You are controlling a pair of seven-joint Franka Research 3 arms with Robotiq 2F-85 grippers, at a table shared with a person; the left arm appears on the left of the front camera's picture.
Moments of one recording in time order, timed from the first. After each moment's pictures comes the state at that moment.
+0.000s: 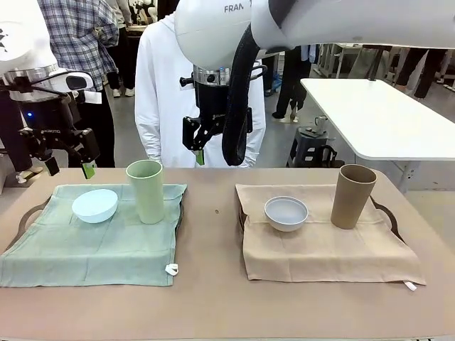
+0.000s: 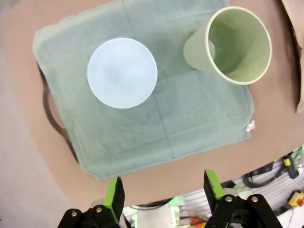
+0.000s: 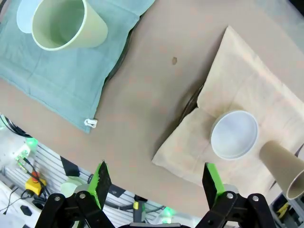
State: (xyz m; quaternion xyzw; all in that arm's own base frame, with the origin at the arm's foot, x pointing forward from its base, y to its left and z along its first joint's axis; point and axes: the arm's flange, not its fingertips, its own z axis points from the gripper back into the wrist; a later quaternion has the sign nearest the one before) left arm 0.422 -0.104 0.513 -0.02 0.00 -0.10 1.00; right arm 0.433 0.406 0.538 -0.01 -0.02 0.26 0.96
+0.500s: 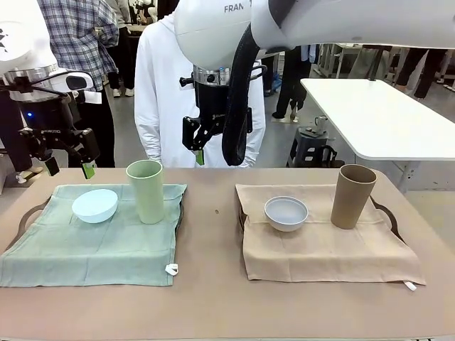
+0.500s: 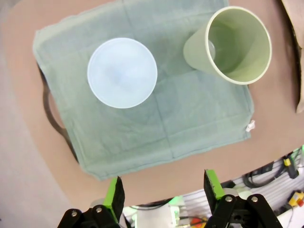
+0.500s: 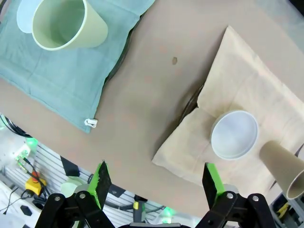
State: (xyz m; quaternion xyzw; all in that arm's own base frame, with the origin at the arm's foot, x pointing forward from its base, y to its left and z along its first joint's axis) left arm 0.422 -0.104 0.513 -0.02 0.00 -0.10 1.00; right arm 0.433 0.406 0.538 -0.01 -0.02 0.26 0.96
